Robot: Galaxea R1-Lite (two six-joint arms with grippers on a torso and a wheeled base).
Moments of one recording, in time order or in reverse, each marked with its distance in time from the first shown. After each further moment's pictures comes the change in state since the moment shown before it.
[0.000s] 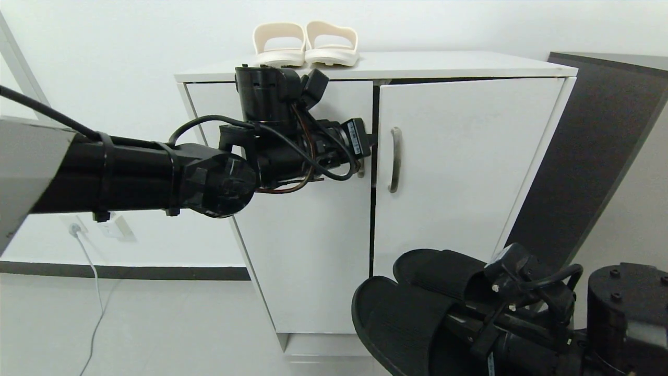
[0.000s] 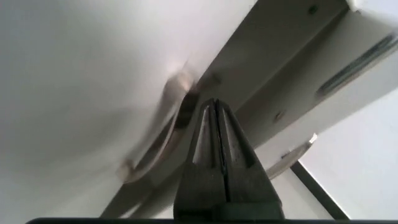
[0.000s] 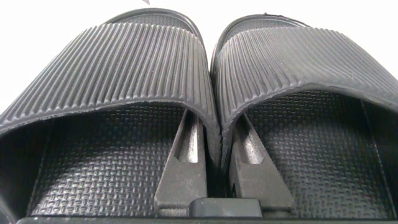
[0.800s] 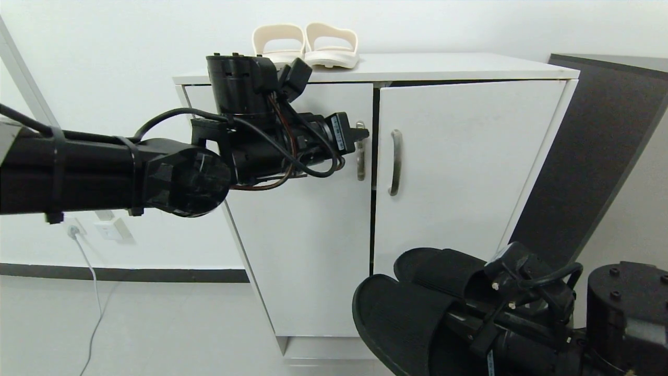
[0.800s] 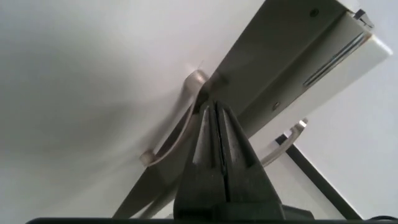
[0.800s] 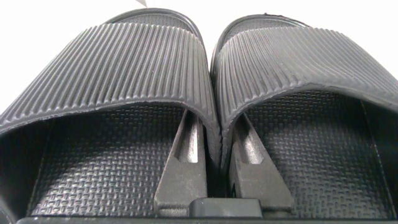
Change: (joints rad) left arm 0.042 -0.059 0.046 0.003 -0.005 0.039; right arm -0.011 0.005 -0.003 -0.003 -0.005 0.000
